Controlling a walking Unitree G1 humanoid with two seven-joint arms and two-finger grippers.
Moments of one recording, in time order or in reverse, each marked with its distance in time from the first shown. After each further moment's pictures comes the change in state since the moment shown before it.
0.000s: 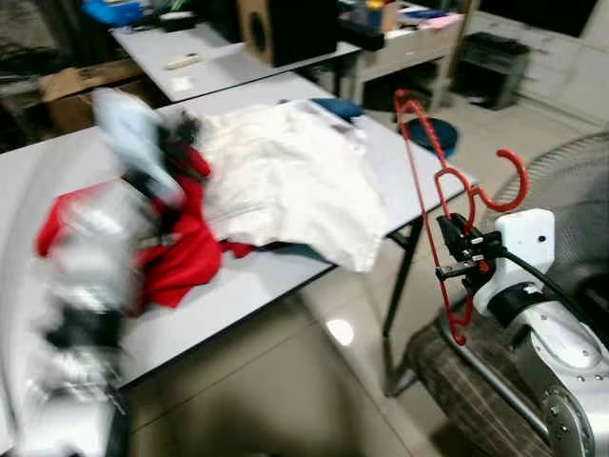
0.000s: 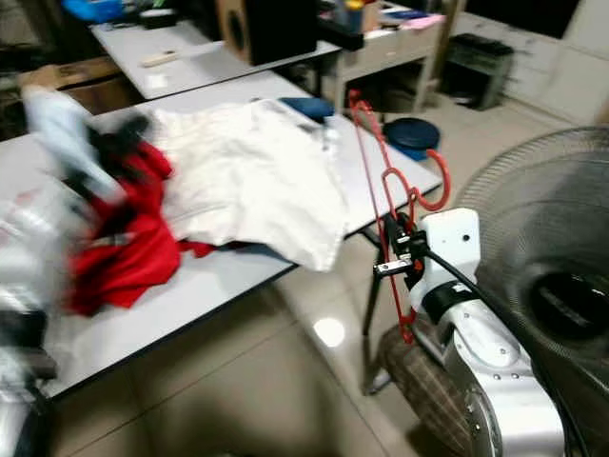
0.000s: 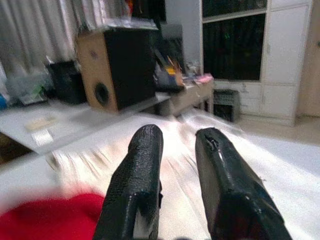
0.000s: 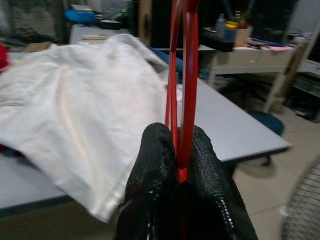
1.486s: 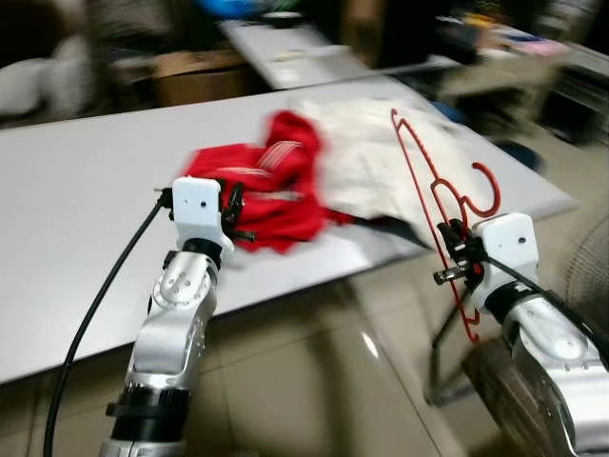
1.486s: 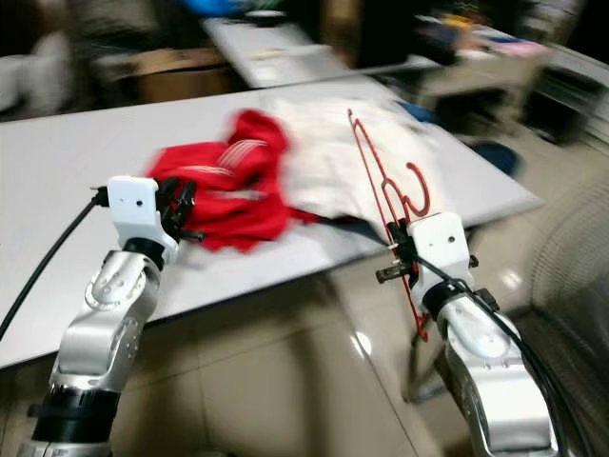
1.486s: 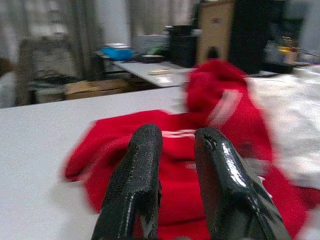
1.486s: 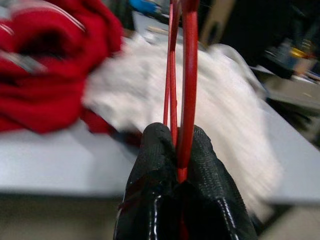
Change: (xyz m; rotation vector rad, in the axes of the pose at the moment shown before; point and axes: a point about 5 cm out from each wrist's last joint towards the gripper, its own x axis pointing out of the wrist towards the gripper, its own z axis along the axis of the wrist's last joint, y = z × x) left arm -0.029 -0.053 -0.039 -0.012 0.084 0.272; right arm 0.016 -0.008 -0.011 -0.116 0.031 -0.009
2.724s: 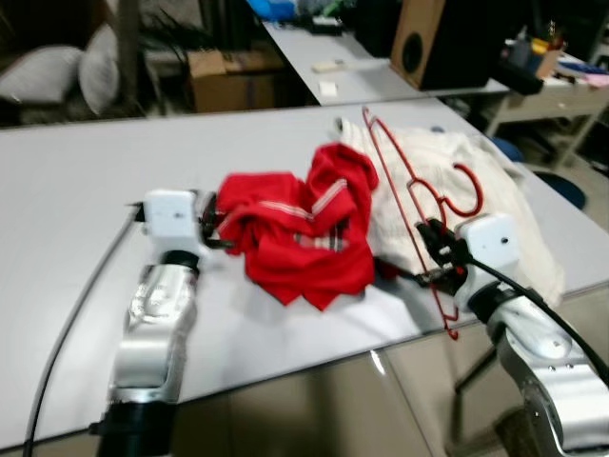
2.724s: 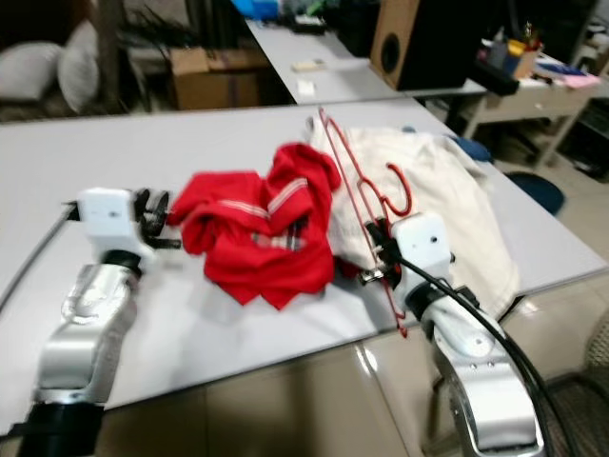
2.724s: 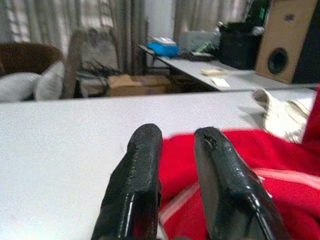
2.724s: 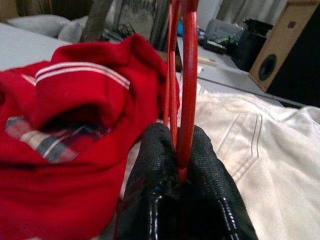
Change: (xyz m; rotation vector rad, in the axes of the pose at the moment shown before) left arm -0.009 0.018 -0.004 -0.007 0.010 0.083; right arm 0.000 0.015 0.000 0.000 -0.034 0.086
